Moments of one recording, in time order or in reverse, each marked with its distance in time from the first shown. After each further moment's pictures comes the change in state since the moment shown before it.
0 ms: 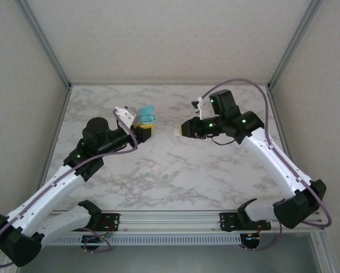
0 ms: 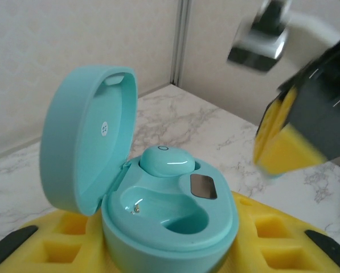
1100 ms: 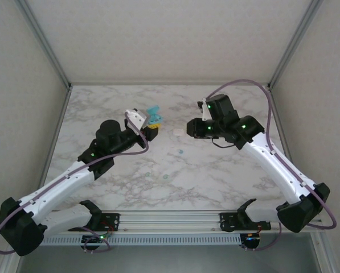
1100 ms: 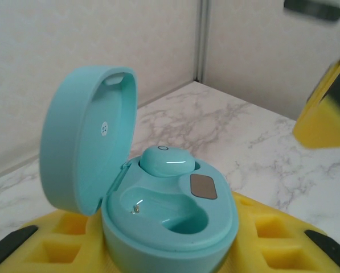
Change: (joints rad) left arm -0.061 0.080 -0.080 0.178 -0.149 0.085; right arm 0.051 -0.032 -0.067 -0.033 0.449 0.034
